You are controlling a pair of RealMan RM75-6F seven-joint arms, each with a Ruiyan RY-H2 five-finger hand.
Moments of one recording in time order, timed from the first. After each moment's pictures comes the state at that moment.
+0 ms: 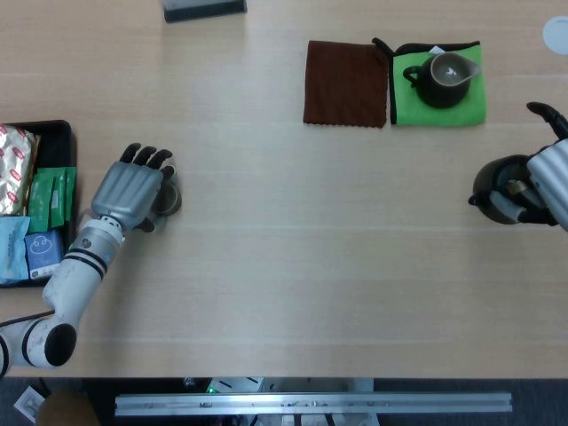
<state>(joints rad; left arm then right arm) -0.60 -1.54 -0.03 -1.36 1.07 0.85 0.36 0.41 -1.14 0.03 -1.68 -1.62 1.24 -0.12</state>
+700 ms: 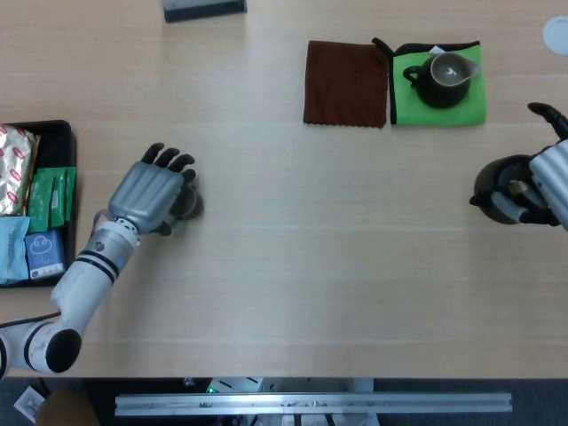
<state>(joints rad) -0.63 -1.49 -0.04 -1.50 1.10 0.87 0.40 0.41 -1.13 0.03 -1.68 -1.62 1.24 -0.09</state>
